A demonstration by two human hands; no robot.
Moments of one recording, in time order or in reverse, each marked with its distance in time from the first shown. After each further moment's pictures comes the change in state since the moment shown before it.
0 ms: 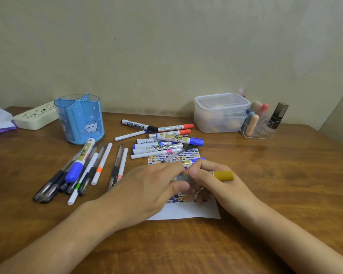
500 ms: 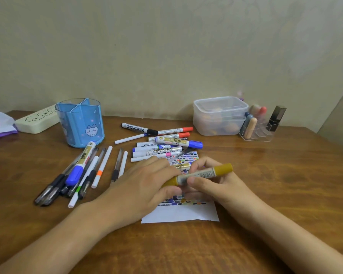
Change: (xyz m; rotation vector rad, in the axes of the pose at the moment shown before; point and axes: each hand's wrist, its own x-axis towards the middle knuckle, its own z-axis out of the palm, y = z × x) left_hand 0.003 -0.012 0.001 0.071 0.047 0.040; right_hand 0.001 0.005 -0.008 0.223 0.011 0.071
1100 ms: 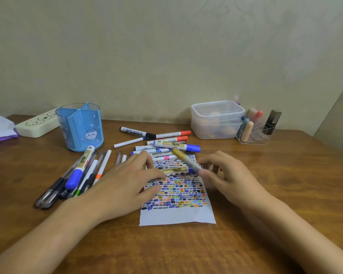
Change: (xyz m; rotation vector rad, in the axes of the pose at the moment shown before) left_hand -0.005 -0.019 -0.011 0.145 -0.048 -0.122; right_hand 0.020 0.003 -0.045 -1.087 0.200 -0.256
